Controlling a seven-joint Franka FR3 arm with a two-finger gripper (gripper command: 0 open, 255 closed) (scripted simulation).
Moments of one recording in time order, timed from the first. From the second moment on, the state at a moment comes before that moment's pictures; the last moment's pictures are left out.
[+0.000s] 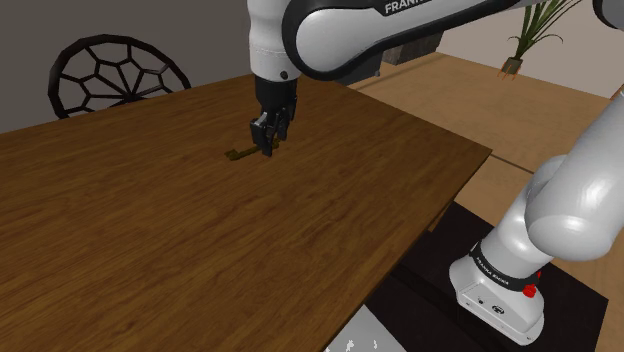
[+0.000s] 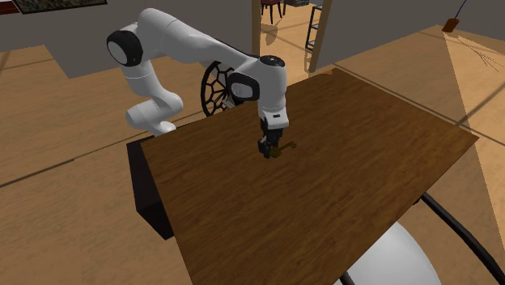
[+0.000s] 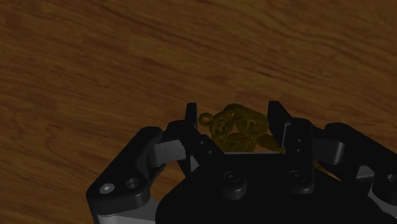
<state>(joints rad) 0.21 -0.01 0.44 -1.95 -0.08 2.04 0.22</state>
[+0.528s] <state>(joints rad) 0.21 -0.02 0.44 -1.91 -0.07 1.97 0.21</state>
